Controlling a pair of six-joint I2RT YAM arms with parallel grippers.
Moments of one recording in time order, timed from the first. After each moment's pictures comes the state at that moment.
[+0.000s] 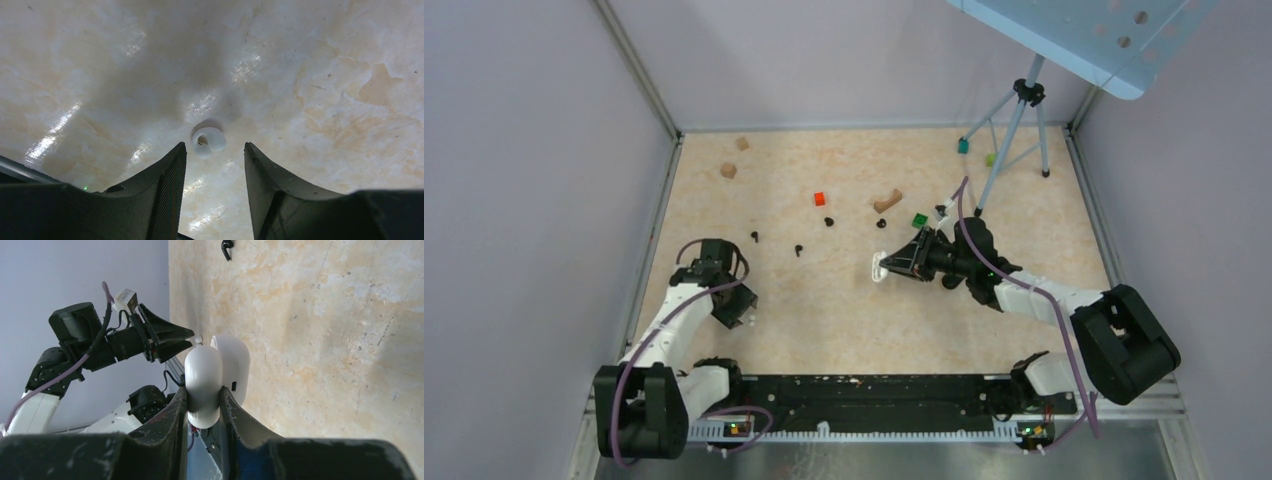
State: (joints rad) left arm -0.02 1.06 0.59 -0.80 -0.11 -0.93; right arm 0.53 1.34 0.53 0.42 -0.53 1.09
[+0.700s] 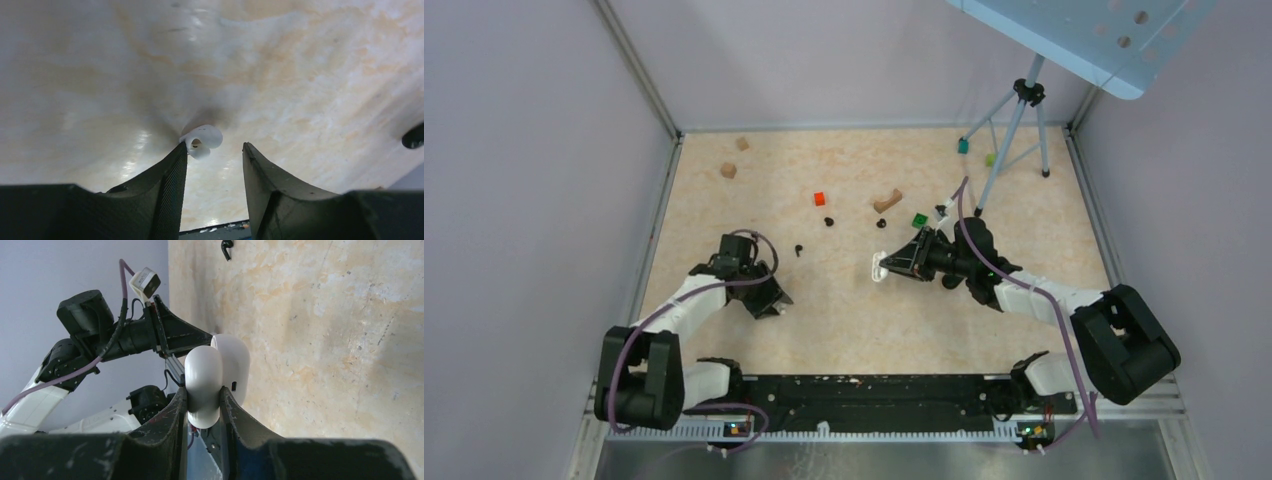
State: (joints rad) left arm -0.12 1.20 0.54 -0.52 0.23 -0.78; right arm 0.53 1.34 0.53 0.42 -0.53 1.09
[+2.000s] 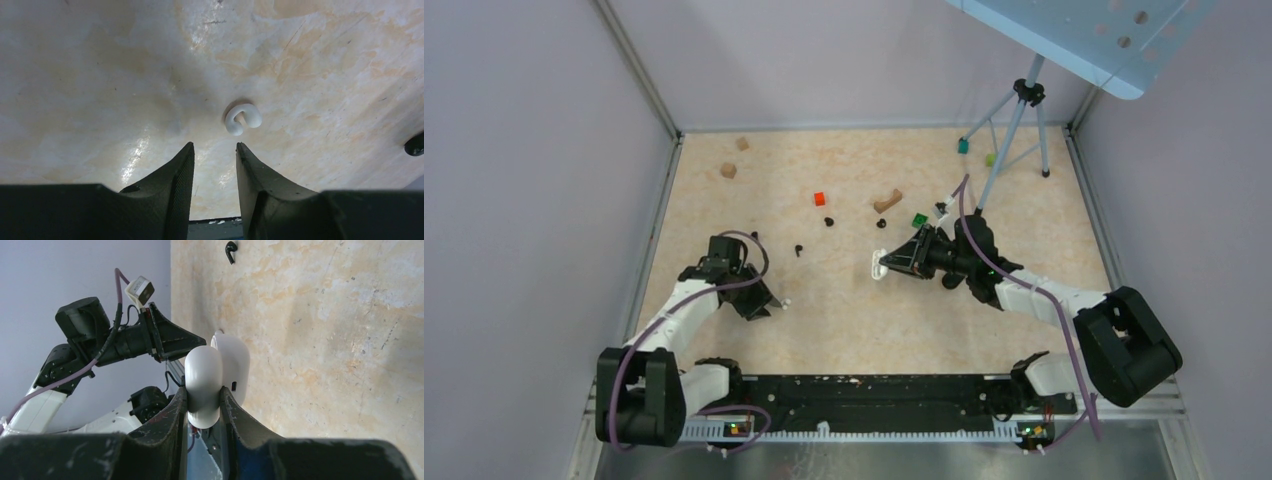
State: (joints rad) left arm -0.07 1.12 0.56 -0.64 0.22 -0.74; right arm 0.53 1.32 0.54 0.39 -0.52 1.08
